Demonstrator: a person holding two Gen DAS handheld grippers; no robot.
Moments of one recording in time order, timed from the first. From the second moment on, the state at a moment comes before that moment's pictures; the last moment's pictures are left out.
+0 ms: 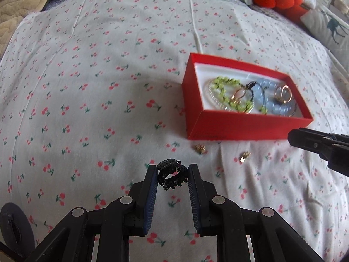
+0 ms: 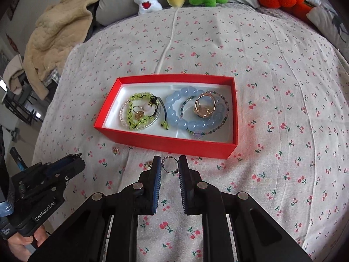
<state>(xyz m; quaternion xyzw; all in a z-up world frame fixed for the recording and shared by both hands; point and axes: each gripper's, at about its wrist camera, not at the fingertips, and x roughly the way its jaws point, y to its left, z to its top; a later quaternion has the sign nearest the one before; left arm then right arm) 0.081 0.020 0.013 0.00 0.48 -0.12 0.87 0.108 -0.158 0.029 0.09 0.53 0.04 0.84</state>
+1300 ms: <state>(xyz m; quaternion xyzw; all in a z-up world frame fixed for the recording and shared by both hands) 0.148 -0.044 0.026 -0.03 0.44 -0.16 0.89 0.156 -0.193 0.023 0.12 0.52 0.05 0.85</state>
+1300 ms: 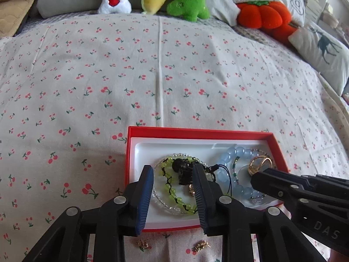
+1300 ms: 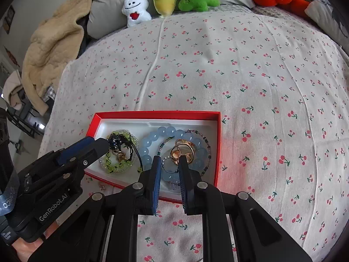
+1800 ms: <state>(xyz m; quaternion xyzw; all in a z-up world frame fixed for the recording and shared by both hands) 0.133 -0.031 0.036 -0.02 0.43 -0.15 0.89 0.152 -0.196 0.030 0.13 0.51 0.05 0.85</state>
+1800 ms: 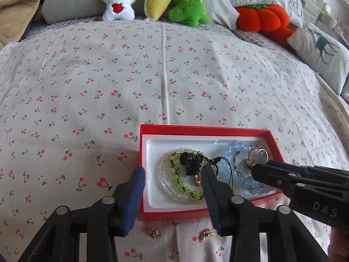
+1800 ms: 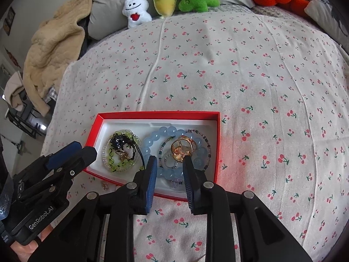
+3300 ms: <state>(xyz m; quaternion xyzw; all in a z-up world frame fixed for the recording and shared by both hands) 0.061 0.020 -0.031 0.04 0.53 -0.11 0.84 0.058 -0.184 -0.003 0.01 0.57 0.03 0.82</state>
